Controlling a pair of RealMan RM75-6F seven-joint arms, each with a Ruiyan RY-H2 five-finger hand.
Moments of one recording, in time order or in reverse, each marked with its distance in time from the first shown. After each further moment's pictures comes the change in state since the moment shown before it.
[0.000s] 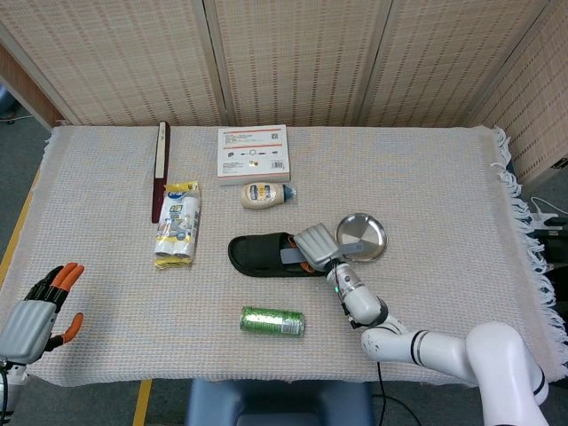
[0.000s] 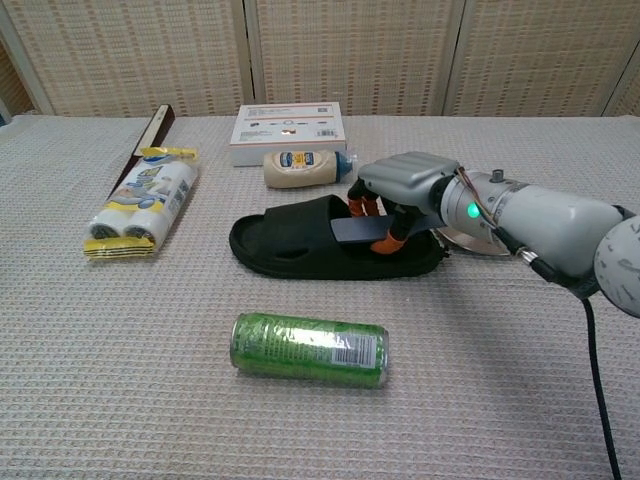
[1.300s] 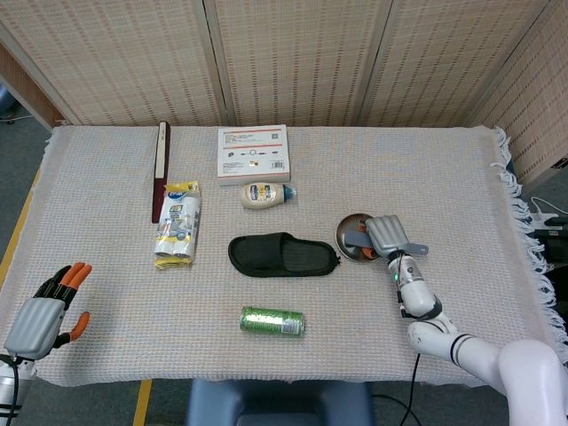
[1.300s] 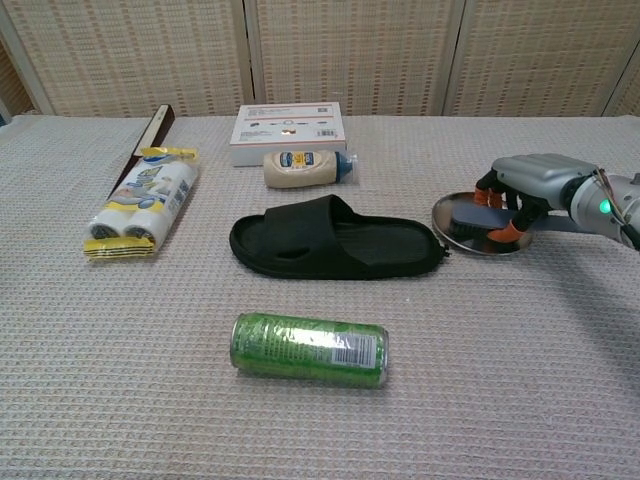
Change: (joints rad) left arm -0.022 -0.022 -0.005 0.008 -0.026 -0.052 0.032; right arm -0.168 0.051 -0.024 0.228 -0.042 -0.017 0.265
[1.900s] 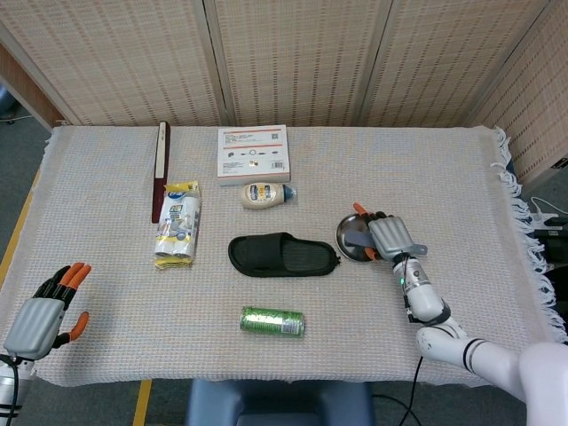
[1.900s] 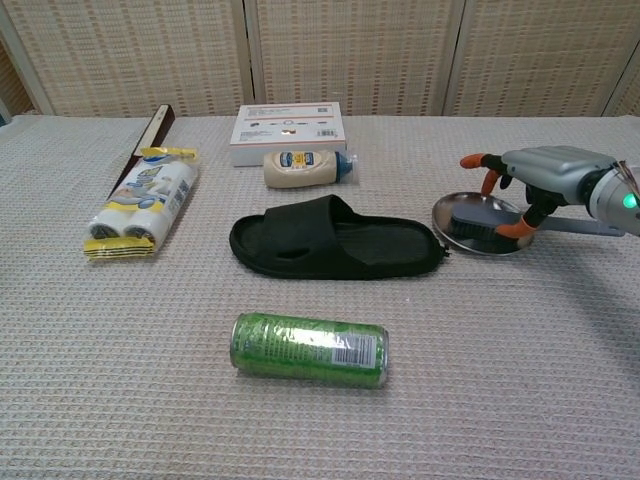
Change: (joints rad) left arm 0.001 -0.001 0.000 -0.001 -0.005 0.002 0.004; right arm -0.040 0.091 0.004 -0.149 -0.030 0.052 -0.034
